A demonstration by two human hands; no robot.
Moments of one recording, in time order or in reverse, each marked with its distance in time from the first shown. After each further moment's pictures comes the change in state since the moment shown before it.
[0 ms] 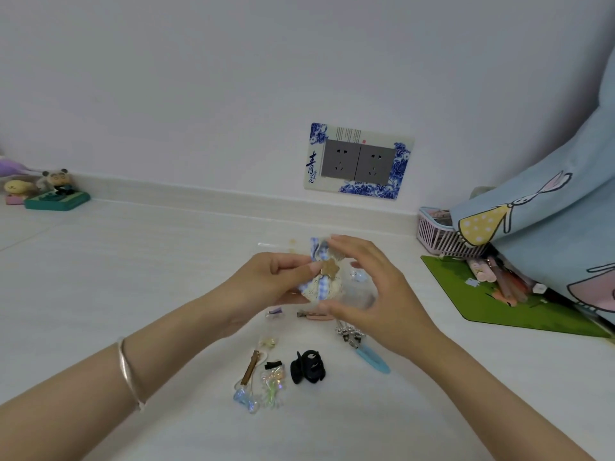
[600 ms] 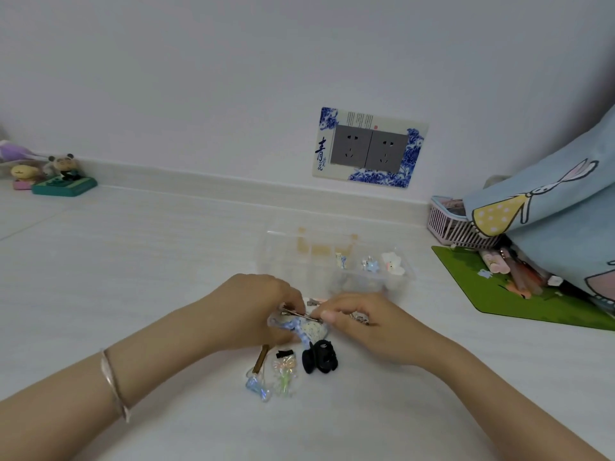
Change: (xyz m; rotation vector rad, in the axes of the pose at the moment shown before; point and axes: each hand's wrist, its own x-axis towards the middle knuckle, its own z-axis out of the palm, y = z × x) left_hand -0.017 -0.033 -0.023 1.294 -0.088 0.155; right_hand -0.014 0.021 0.025 0.092 -0.445 0.275
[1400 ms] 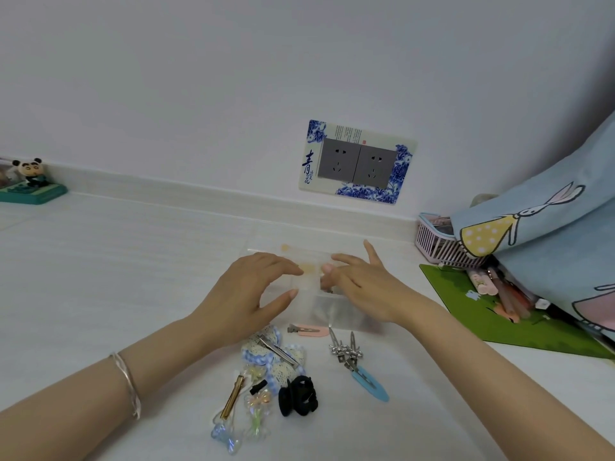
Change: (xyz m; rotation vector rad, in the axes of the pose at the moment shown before) left_hand 0.050 -0.022 0.017 -0.194 0.477 0.085; right_hand 0.060 0.018 -0.057 -0.495 -0.009 0.090
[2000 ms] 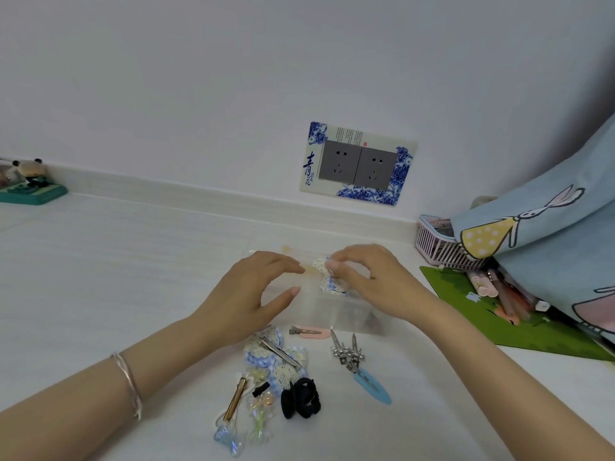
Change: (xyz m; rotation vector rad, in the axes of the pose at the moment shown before) left_hand 0.000 -0.003 0.001 -0.048 0.045 -0.017; right_hand -0.007 -0.001 -0.010 0.168 0.277 0.013
